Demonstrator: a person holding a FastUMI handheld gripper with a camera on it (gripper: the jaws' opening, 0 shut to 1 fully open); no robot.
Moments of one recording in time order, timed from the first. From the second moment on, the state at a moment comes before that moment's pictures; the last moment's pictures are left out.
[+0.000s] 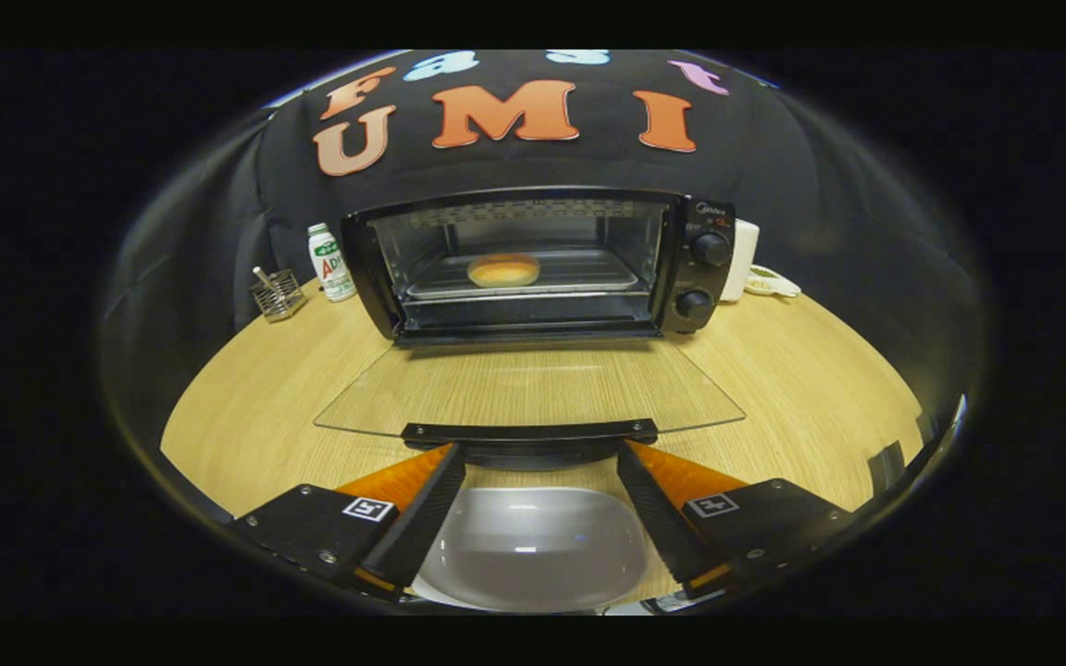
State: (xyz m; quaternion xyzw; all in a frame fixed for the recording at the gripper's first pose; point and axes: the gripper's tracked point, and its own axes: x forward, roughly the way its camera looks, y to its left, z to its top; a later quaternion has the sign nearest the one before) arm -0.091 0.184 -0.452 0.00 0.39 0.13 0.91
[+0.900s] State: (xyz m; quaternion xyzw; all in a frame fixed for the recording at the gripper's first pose) arm 0.010 0.202 -0.346 0.04 0.29 0.13 0.95
